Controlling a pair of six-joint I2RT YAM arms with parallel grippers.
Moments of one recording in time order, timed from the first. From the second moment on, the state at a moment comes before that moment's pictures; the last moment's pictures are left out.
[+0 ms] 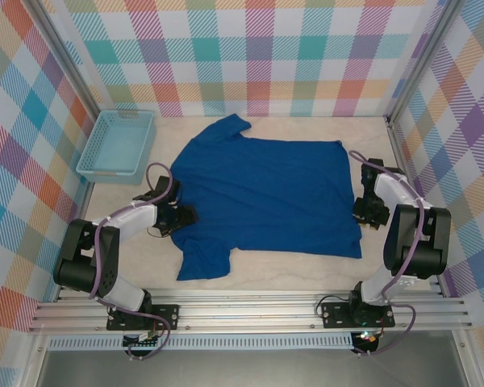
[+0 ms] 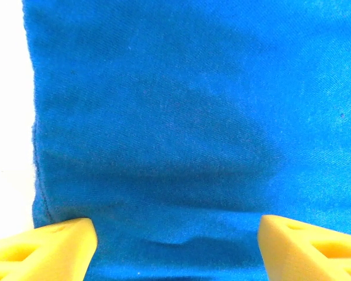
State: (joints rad) left arm -0.25 1.52 0.76 -0.46 0.06 -0.60; right arm -0.11 1.63 1.06 -1.03 0.23 0.38
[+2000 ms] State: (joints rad) left arm -0.57 1.27 0.59 -0.91 0.06 -0.86; right arm 0.34 1.51 1.02 -0.83 -0.20 0.39
